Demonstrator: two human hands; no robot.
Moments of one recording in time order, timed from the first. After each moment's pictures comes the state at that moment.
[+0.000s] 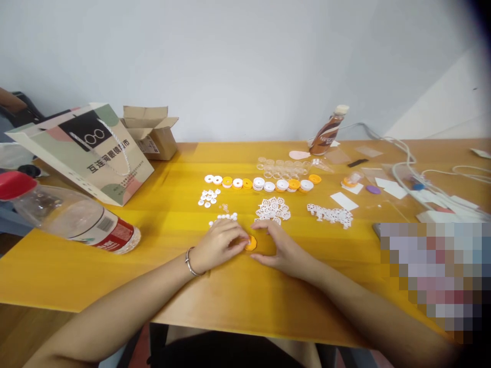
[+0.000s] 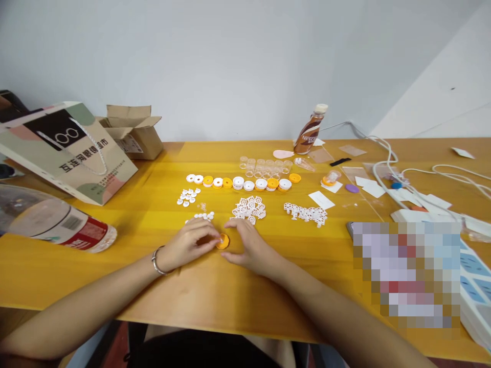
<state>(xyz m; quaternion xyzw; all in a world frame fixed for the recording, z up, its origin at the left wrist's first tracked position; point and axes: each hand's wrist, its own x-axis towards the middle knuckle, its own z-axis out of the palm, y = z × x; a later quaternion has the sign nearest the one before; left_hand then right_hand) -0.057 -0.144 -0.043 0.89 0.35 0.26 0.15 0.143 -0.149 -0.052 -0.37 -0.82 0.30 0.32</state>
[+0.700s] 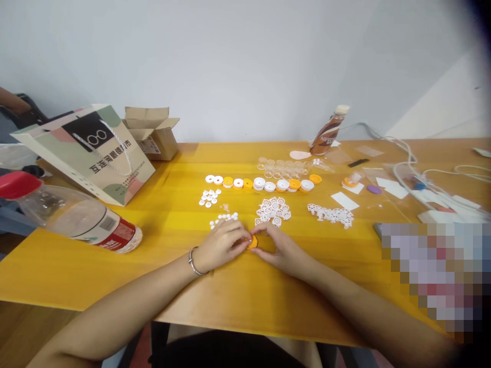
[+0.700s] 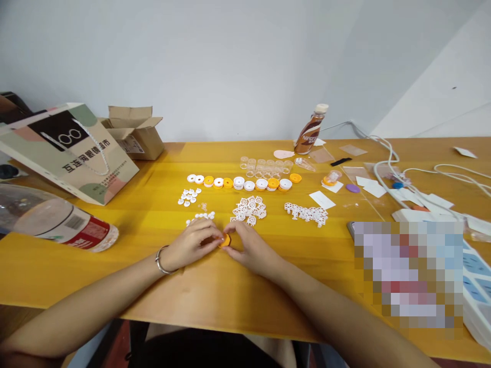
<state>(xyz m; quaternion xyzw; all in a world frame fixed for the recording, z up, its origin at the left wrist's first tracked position) -0.052 -0.143 -0.048 0.90 0.36 0.24 0.12 0.140 -0.148 -0.055 -0.36 -0.83 0.30 0.31</state>
